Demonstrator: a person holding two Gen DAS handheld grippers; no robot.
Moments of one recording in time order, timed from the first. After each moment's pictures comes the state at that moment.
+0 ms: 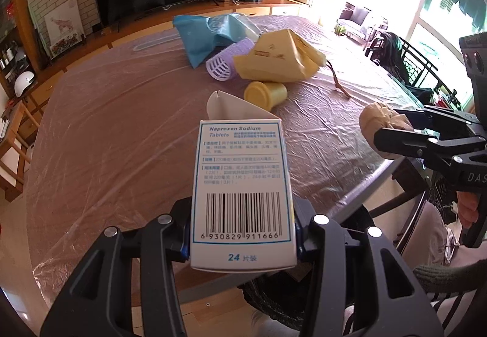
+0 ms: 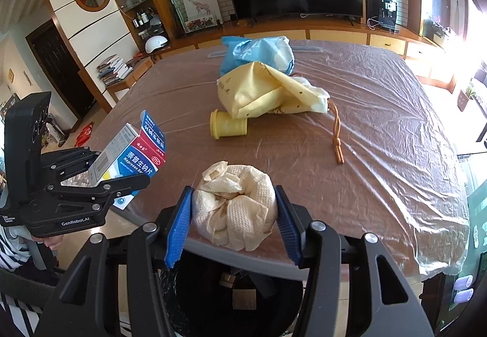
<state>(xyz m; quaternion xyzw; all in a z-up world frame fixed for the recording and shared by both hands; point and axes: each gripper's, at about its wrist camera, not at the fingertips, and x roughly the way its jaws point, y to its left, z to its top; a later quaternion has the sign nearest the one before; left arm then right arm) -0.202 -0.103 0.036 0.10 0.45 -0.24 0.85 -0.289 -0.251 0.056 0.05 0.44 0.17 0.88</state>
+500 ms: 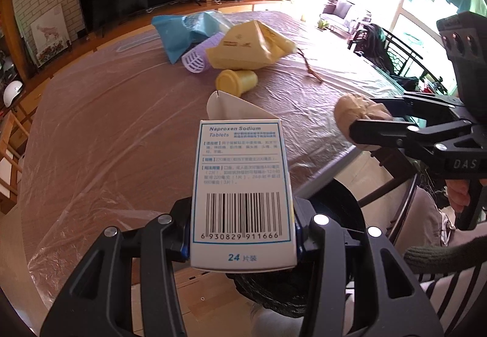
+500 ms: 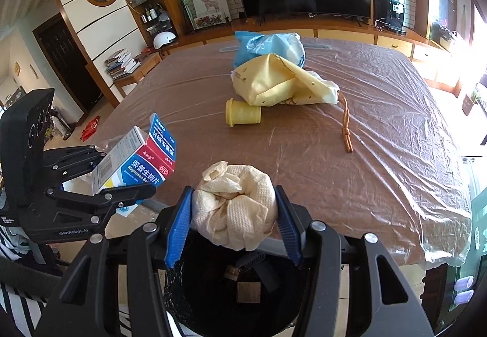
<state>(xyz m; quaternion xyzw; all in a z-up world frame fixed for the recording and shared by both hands) -0.233 -0.104 0.037 0.11 0.45 -0.28 0.84 -0.304 -0.245 0.055 0.05 0.44 0.18 0.88</state>
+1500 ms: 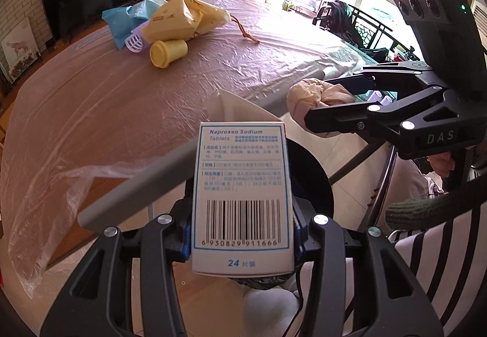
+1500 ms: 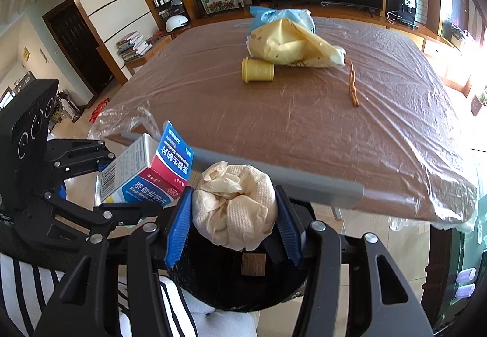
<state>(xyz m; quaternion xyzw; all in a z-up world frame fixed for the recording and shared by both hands) -0.294 -0.125 0.023 0.14 0.46 -0.35 0.80 -0.352 -0.249 0.037 0.03 0.46 0.21 0.86</state>
